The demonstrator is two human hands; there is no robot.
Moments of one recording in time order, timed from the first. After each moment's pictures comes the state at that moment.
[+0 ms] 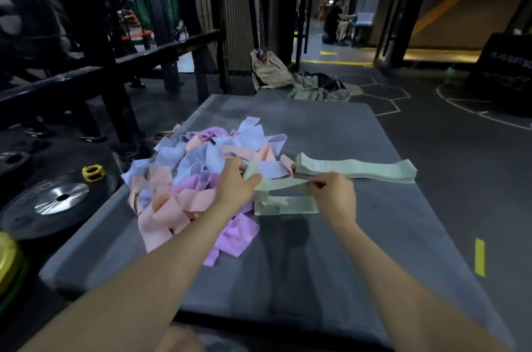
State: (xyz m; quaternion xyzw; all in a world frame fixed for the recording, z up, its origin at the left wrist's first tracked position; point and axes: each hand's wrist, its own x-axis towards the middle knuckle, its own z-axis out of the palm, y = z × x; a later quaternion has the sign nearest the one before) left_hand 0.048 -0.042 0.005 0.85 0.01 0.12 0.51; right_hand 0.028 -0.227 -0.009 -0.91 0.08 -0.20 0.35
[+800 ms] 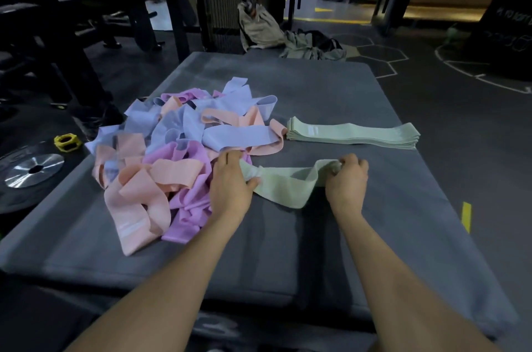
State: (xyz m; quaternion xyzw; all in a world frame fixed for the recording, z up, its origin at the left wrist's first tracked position) left_hand 0.039 -0.064 -0.063 0.93 0.02 0.16 0.32; right_hand 0.029 -0.254 -0.054 -0.88 0.24 -0.18 0.38
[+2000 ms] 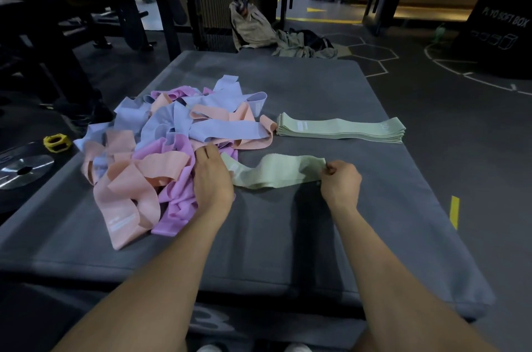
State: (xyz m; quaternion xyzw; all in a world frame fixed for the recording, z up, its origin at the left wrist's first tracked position) left_hand 0.043 -0.060 -0.063 0.94 0.11 0.16 0.27; right_hand 0.024 -0.269 -0.067 -0.86 0.24 -0.16 0.41
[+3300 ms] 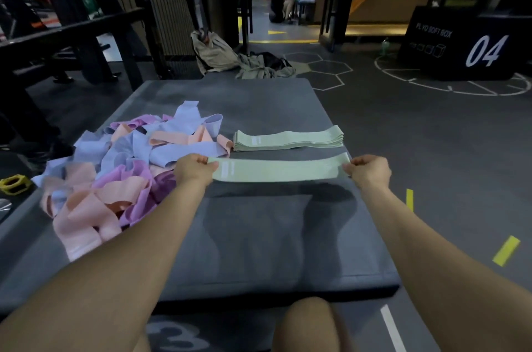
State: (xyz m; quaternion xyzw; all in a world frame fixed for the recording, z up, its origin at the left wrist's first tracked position) left_hand 0.057 -0.103 -0.016 0.81 0.15 0.05 0.56; right_hand -0.024 -0.398 -0.009 -0.77 0.36 -0.19 0.49
